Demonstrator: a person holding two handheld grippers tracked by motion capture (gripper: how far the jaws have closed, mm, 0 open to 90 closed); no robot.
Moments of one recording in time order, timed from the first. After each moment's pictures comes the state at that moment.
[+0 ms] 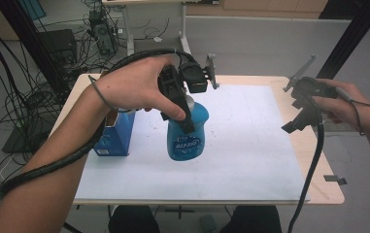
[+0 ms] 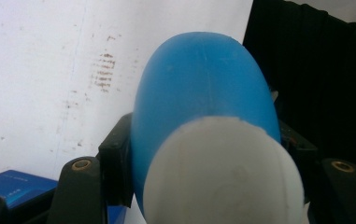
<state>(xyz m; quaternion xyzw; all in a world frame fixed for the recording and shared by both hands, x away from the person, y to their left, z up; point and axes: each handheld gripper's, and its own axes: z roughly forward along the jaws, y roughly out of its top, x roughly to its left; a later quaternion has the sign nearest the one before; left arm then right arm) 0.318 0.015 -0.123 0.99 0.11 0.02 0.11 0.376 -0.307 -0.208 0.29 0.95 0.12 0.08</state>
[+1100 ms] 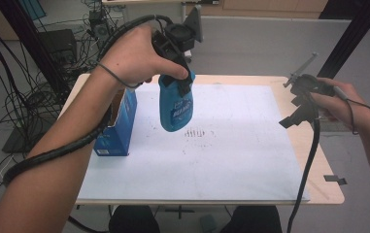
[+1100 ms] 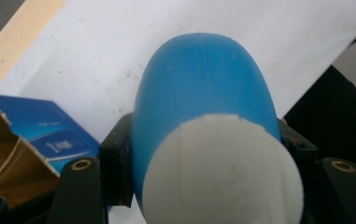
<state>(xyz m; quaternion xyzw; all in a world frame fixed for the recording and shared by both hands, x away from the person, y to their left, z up) 0.371 0.034 -0.089 0.93 0.35 0.07 0.12 0.390 -0.312 -0.218 0.31 0.94 0.14 0.09</state>
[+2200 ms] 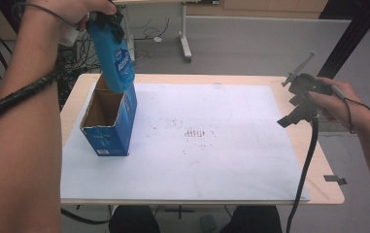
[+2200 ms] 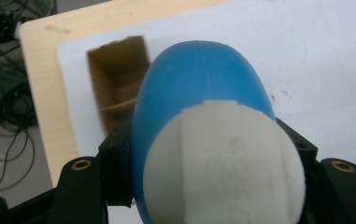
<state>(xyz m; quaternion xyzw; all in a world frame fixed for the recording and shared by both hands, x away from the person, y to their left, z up) 0.434 0.180 -0.031 0.77 0.61 0.11 0.14 0.393 -0.310 -0.218 0.31 0.94 0.14 0.08</state>
